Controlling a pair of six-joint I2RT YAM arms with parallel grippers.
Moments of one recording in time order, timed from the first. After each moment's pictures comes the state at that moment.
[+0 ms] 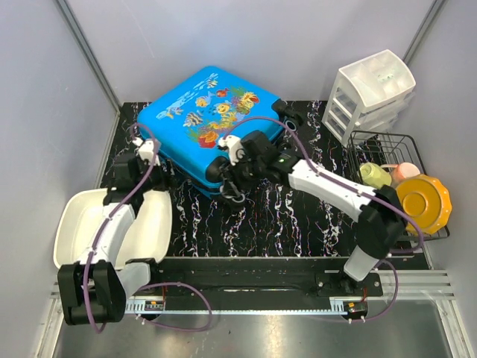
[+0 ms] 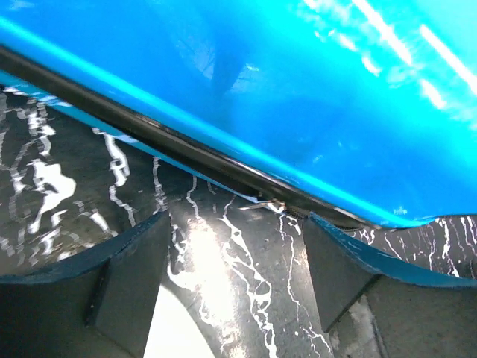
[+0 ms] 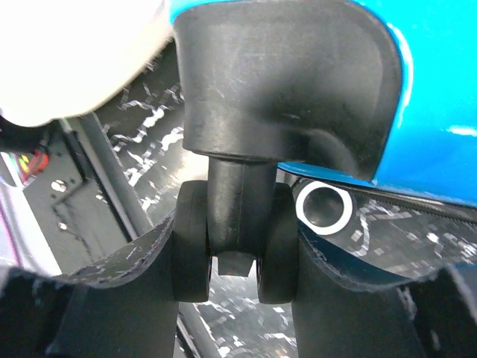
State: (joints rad) left arm 0.03 1.08 0.65 -0.15 0.53 -0.11; right arm 0.80 1.65 1.38 -0.47 -0.36 0.05
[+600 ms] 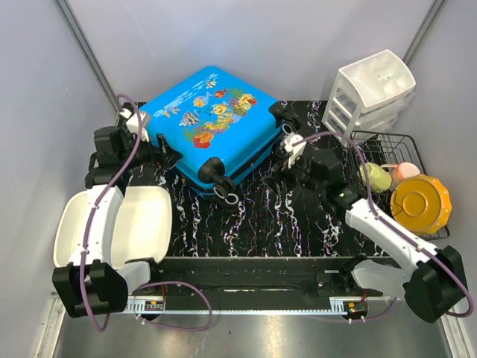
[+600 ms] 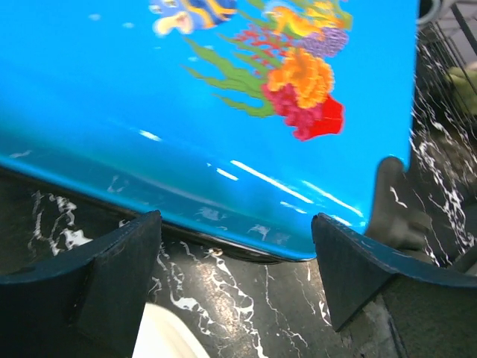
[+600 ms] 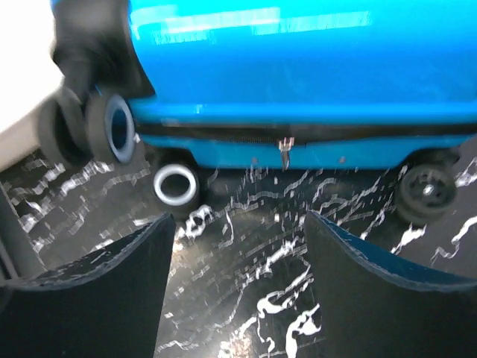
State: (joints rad) left arm 0.14 1.13 1.02 -0.39 0.69 -0.06; right arm 0.55 1.14 0.89 -0.06 -0.33 -0.01
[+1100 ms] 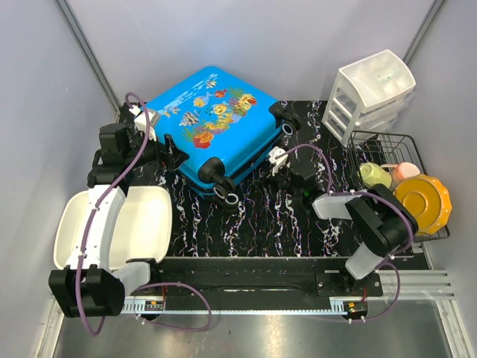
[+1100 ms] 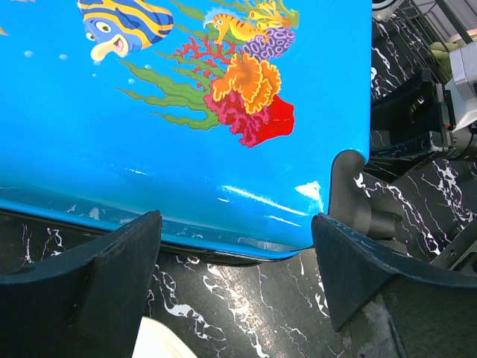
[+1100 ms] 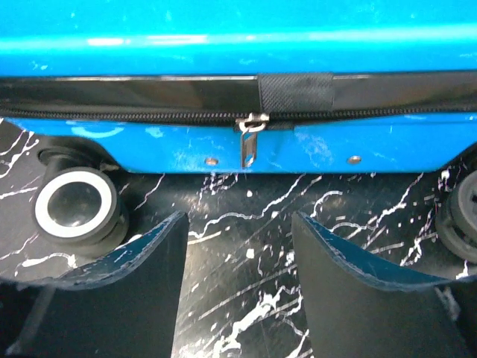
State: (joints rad) left arm 0.03 1.11 1.07 -0.43 0.68 0.00; right arm 0.55 1.61 0.60 0.74 -0.30 -0.03
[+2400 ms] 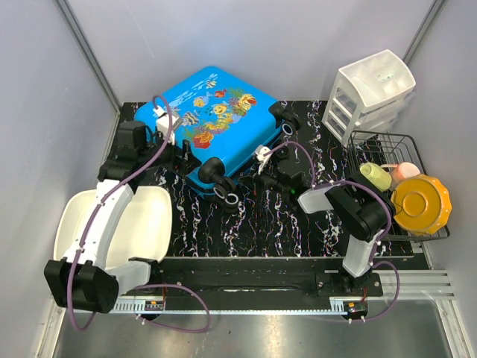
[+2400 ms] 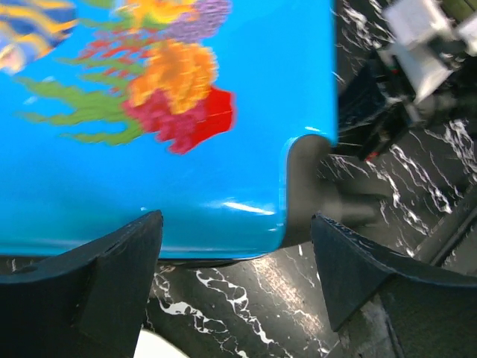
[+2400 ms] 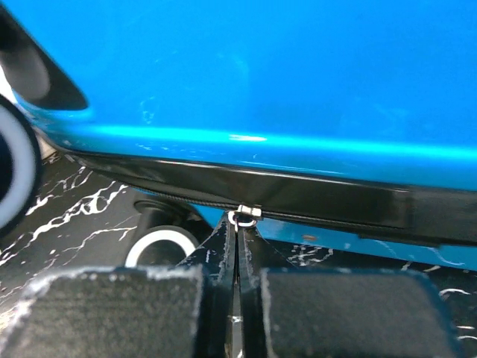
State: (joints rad) left arm -0.11 1.15 1.10 -0.50 0.60 0.08; right arm 0.61 1.83 0.73 0.97 -0.47 0.13
